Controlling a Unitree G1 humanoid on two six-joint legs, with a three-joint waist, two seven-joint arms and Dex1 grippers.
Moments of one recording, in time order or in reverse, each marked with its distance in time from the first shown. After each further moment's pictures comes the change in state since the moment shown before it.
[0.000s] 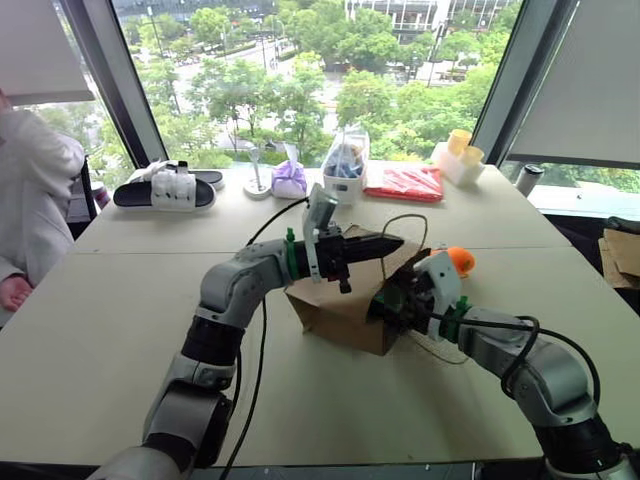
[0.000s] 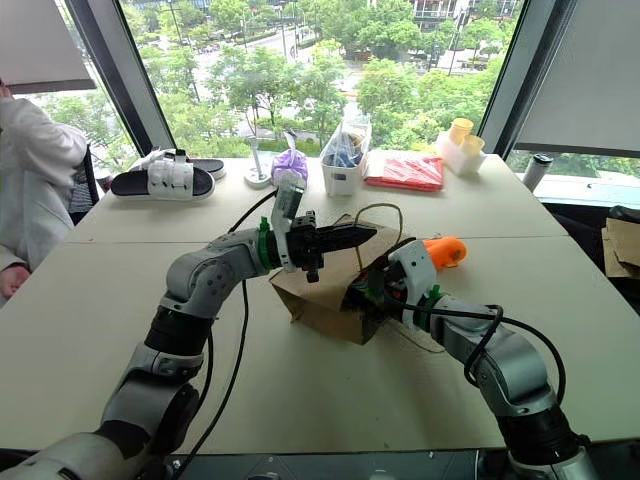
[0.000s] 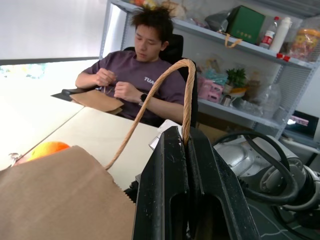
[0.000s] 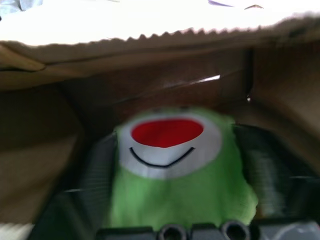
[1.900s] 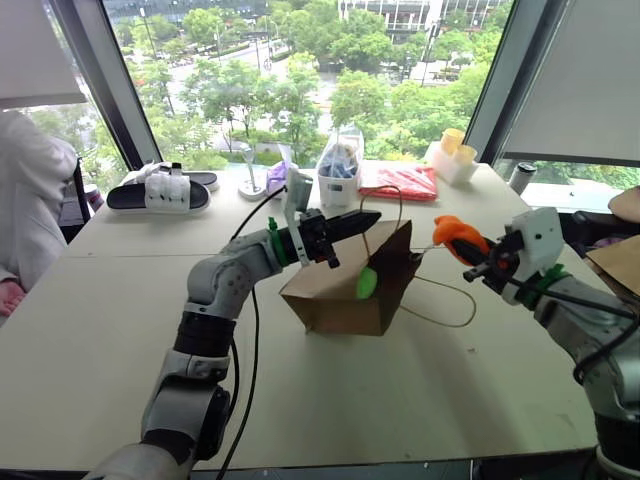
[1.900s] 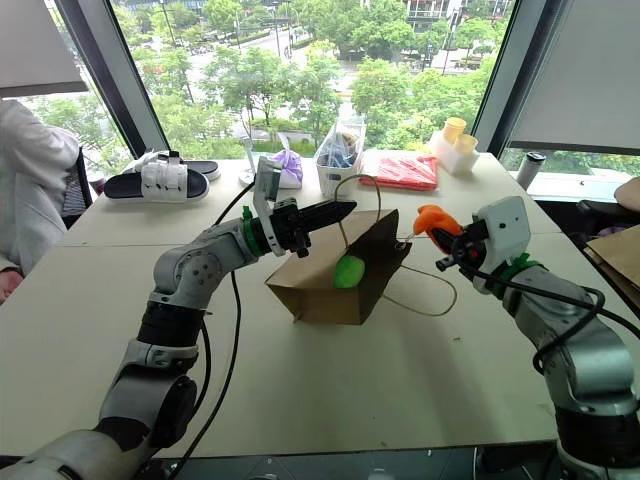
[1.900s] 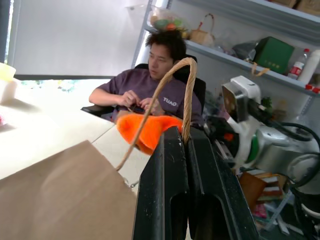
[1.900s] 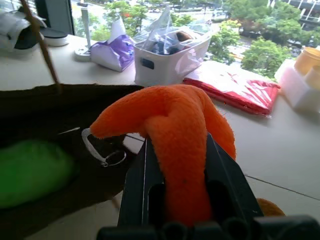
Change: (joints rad) left arm -0.025 0.008 0.091 0.048 -0.043 0.009 0.083; right arm 0.053 -0.126 -0.340 -0.139 0.018 0.041 -0.012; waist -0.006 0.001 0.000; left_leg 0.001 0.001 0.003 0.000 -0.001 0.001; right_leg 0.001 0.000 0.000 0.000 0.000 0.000
